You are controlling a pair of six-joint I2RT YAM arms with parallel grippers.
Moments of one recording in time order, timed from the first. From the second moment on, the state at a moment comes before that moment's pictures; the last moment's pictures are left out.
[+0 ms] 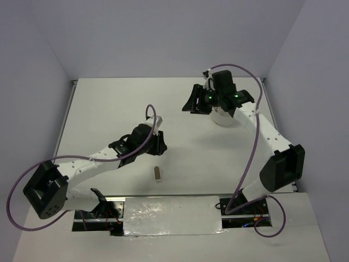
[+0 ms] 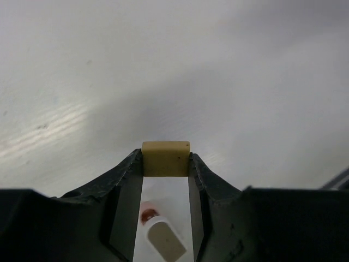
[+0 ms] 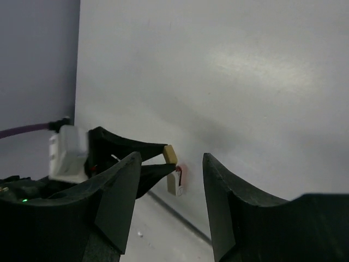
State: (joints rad) left arm -0.73 1.31 0.74 -0.13 -0.07 -0.52; right arm 0.35 1.49 1.45 -0.63 -0.42 0.53
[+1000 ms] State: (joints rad) left arm -0.80 1.18 0.74 0.04 0.06 -0.19; right arm 0.59 1.70 1.46 -0.83 -0.68 0.46
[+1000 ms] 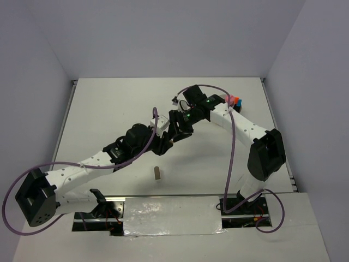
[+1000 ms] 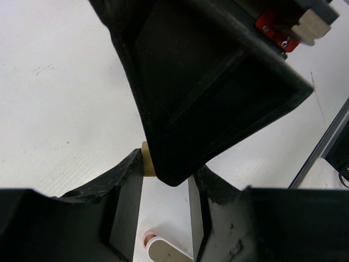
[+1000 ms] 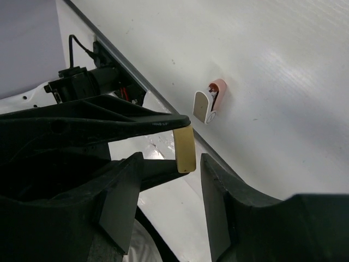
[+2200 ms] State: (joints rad) left arm -0.80 1.08 0.76 -0.13 -0.13 -0.30; right arm 0.34 1.74 1.70 -0.86 -0.13 0.33
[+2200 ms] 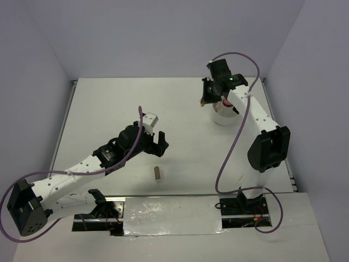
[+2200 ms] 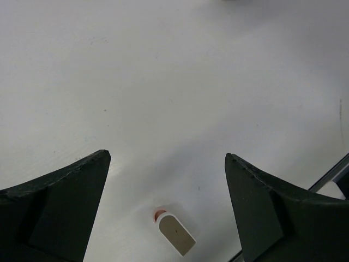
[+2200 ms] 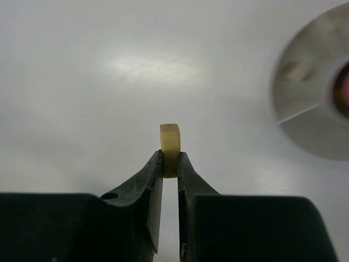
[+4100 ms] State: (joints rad) left arm -1.03 1.44 0.86 -0.64 -0.41 -1.02; right arm 0.48 1.61 1.48 -0.91 0.08 0.32
